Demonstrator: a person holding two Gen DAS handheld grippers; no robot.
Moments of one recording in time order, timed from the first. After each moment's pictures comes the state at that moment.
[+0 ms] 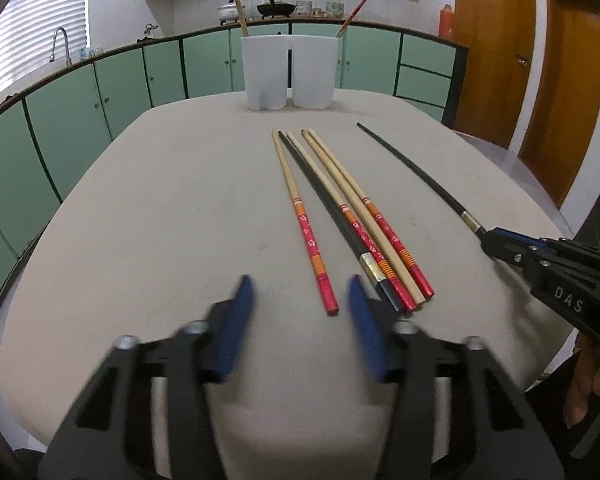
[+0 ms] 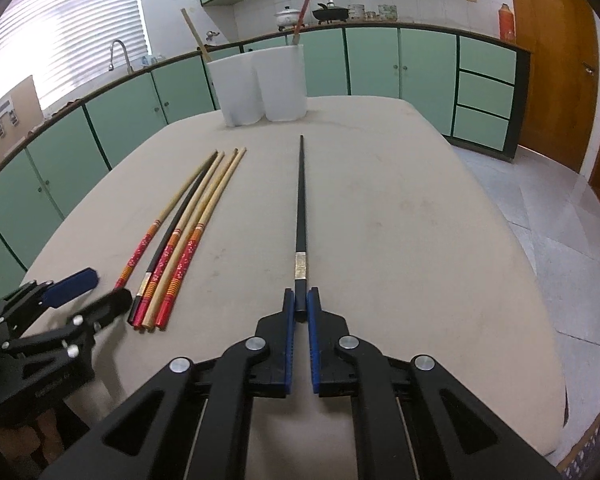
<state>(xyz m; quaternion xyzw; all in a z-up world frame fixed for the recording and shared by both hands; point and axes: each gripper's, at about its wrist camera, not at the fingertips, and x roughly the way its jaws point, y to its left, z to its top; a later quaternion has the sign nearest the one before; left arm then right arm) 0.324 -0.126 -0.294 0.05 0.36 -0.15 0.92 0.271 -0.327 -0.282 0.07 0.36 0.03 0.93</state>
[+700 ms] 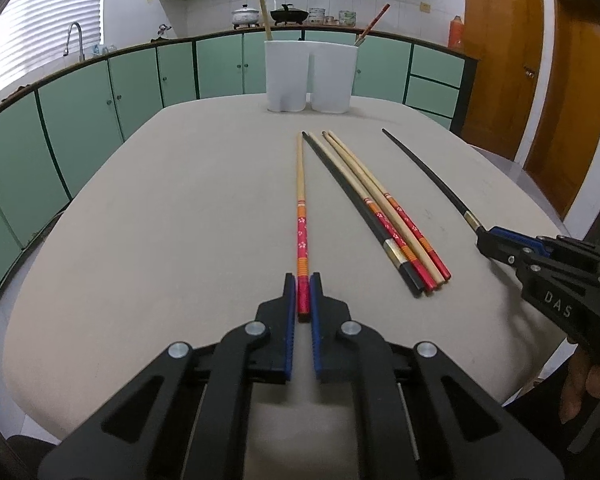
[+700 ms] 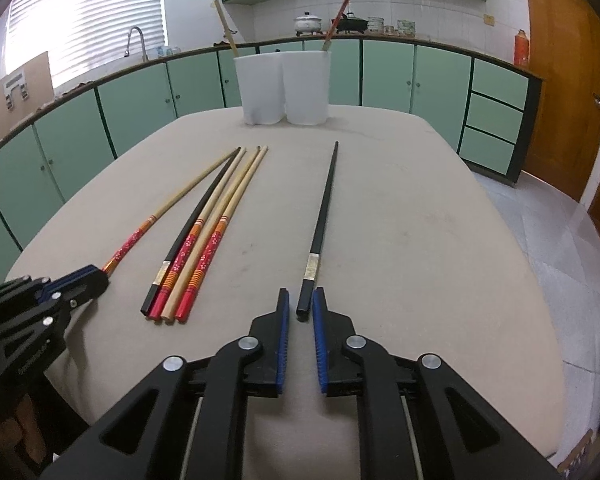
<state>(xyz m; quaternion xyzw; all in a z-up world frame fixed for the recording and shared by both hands) 0.316 -0.100 -0.295 0.03 0.35 -0.13 0.93 0.267 -0.302 -0.283 0.02 0.35 0.03 0.94</state>
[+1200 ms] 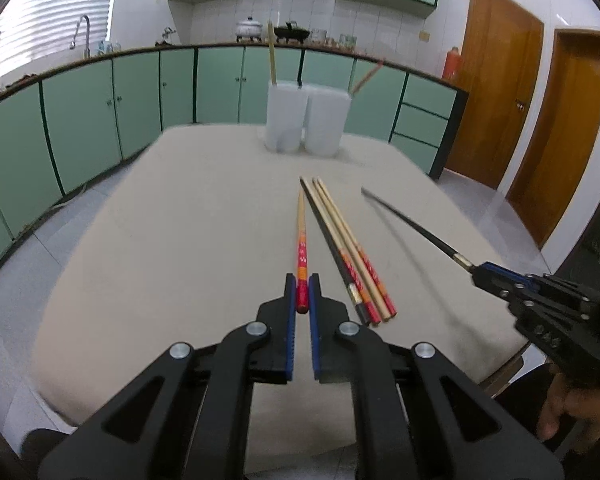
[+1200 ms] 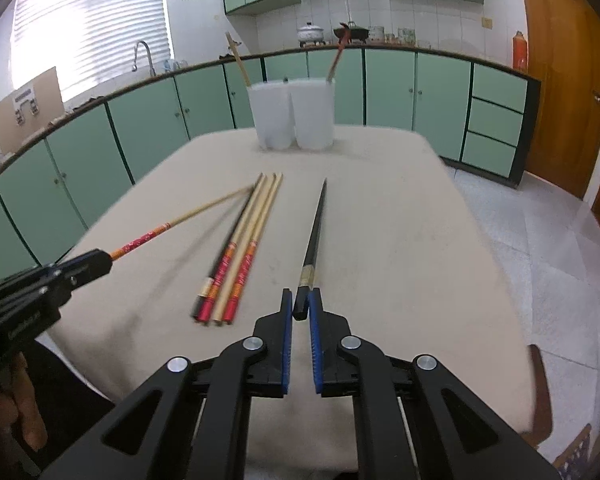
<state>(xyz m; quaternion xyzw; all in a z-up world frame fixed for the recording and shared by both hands) 0.287 -0.076 -0.224 -0.02 0.32 -0.15 0.93 0.224 -0.306 -0.218 0.04 0.33 0.05 0.94</state>
